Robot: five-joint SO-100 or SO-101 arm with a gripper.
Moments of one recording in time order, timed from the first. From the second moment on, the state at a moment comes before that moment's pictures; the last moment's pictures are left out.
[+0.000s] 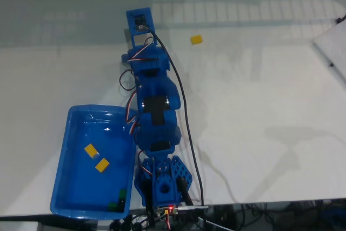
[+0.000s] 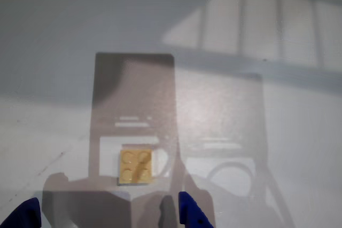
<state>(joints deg) -3.1 92.4 127.4 11.6 -88.5</state>
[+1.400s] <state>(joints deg) -2.6 83.1 127.0 1.0 -90.6</state>
